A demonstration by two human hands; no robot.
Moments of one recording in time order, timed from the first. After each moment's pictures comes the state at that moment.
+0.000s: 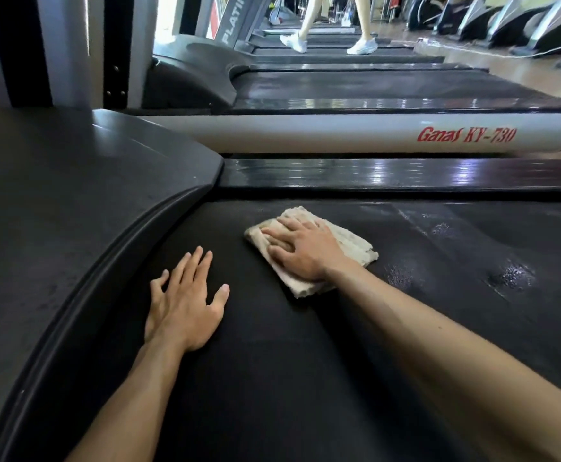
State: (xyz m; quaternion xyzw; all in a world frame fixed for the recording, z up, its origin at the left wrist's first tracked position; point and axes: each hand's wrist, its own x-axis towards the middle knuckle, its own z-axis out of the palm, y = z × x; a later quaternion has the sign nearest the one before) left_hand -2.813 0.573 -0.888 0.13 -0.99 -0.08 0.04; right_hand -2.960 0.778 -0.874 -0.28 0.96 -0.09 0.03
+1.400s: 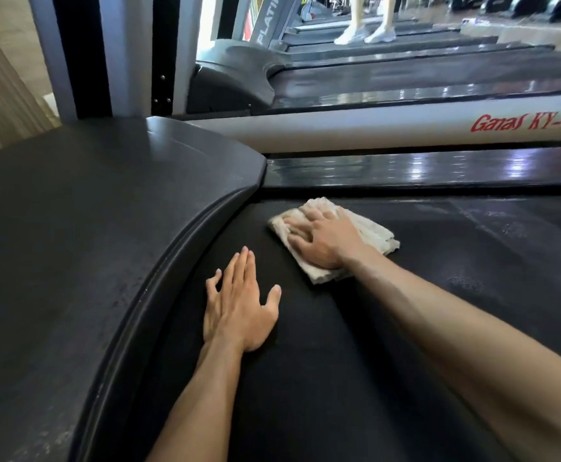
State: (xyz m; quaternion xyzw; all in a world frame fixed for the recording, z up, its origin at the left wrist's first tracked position) left_hand -2.815 0.570 -0.892 0.14 -0.99 -0.09 0.04; right_hand -2.977 0.718 -0.871 -0.29 0.96 -0.05 0.01
